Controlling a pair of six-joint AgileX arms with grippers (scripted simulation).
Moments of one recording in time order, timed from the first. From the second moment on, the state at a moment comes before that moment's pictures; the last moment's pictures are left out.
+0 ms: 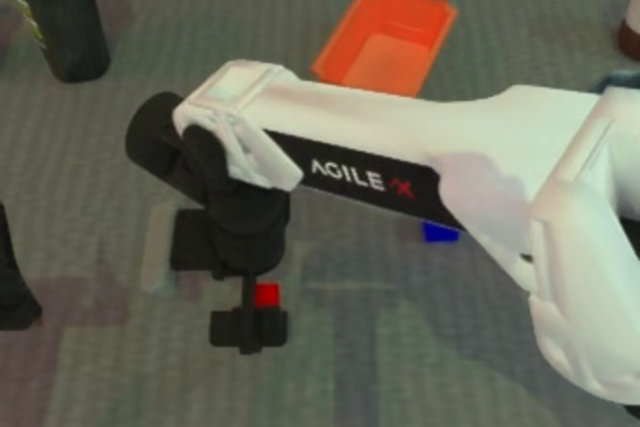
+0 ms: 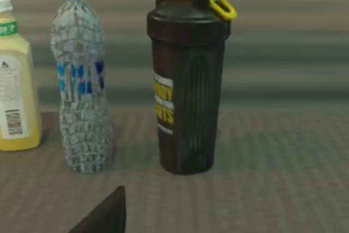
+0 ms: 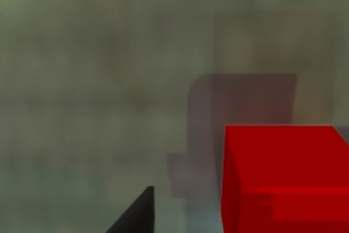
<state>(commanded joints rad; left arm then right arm) 0.00 0.00 0.00 0.00 0.00 0.00 0.93 2.47 2.09 -1.18 -0.01 -0.62</state>
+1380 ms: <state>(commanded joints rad) 0.00 0.01 0.01 -0.01 0.00 0.00 0.93 2.46 2.35 -1.45 -0.01 -0.63</state>
